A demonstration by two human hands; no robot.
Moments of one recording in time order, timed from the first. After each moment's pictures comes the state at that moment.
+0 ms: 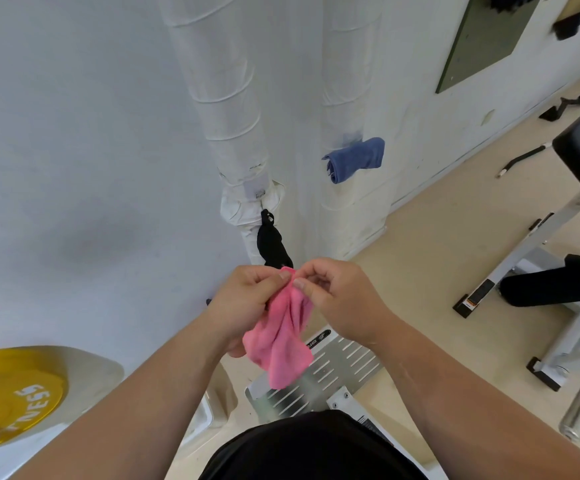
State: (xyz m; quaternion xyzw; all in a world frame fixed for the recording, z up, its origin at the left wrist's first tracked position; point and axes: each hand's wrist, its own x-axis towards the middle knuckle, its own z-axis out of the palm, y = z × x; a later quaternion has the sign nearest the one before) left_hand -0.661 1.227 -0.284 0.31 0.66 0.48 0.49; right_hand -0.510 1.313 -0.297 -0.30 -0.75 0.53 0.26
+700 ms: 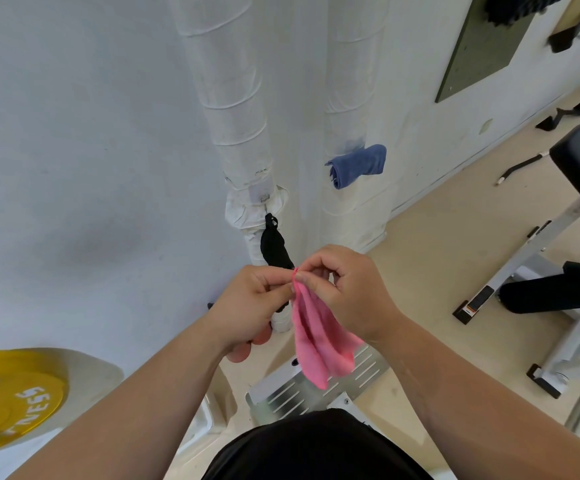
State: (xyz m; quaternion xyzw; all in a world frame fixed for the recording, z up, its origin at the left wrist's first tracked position) left_hand -0.674 1.220 -0.286 0.40 0.61 0.43 0.53; right_hand -0.512 1.313 -0.279 -0.26 -0.81 0.39 0.34
